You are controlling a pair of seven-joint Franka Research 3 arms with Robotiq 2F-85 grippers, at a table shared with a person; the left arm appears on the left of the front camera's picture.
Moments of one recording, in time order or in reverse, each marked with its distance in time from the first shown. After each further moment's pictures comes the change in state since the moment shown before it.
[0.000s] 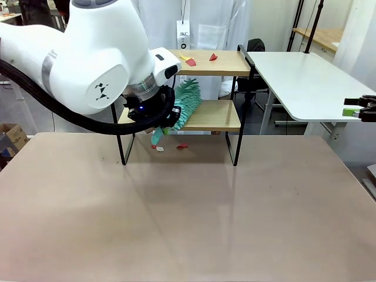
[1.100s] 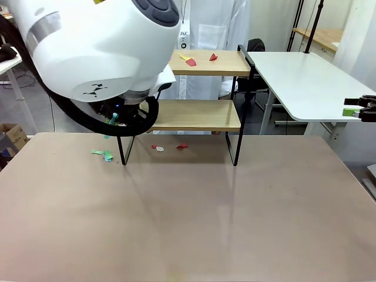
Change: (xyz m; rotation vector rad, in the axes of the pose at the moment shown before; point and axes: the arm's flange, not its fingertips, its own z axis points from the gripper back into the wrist) left arm -0.032 -0.005 0.047 0.585 -0.026 -0.124; right arm 0.000 0.000 0.000 0.000 0.000 0.000
